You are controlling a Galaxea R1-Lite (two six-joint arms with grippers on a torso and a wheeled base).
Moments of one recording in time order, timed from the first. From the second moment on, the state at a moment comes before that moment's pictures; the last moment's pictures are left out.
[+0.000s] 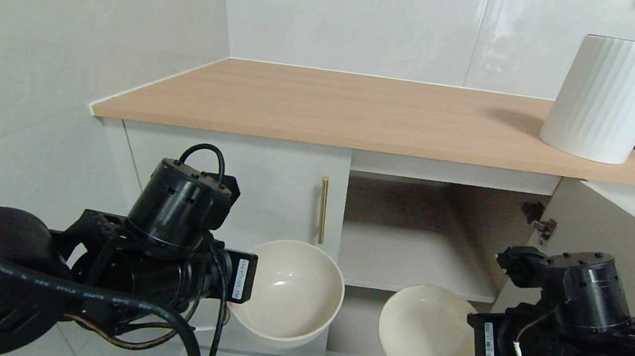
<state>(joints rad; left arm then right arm) -0.62 1.68 -0.81 -0.18 0.30 -0.38 0.53 1.66 -0.62 -0.37 -0.19 0.23</state>
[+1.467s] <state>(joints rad) -0.62 1.69 -0.81 -0.18 0.30 -0.37 0.46 1.98 -0.82 -0.50 -0.20 0.24</state>
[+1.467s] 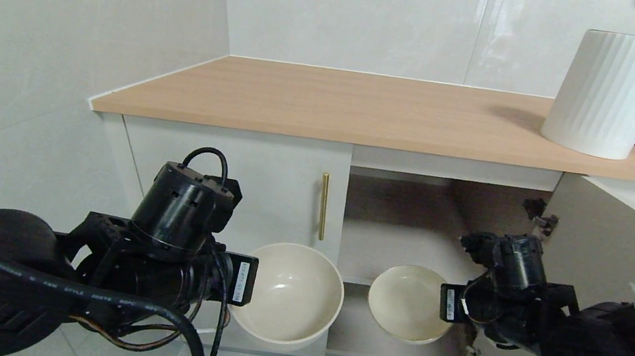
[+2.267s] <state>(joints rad) -0.63 1.71 -0.80 -0.18 0.30 -0.37 0.31 2.42 -1.38 -0.39 -0.27 0.28</state>
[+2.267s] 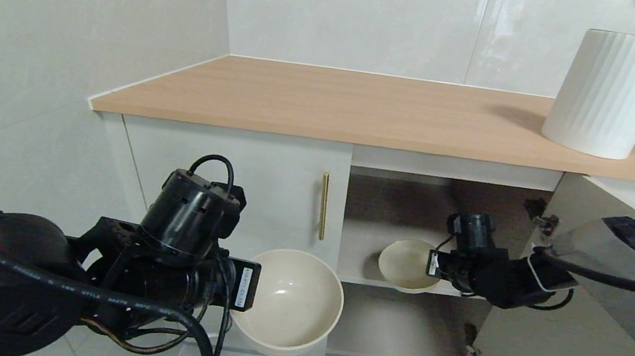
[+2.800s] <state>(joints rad) -0.63 1.72 -0.80 -0.19 0.31 -0.35 0.25 2.54 -1.50 -0.38 -0.30 0.33</state>
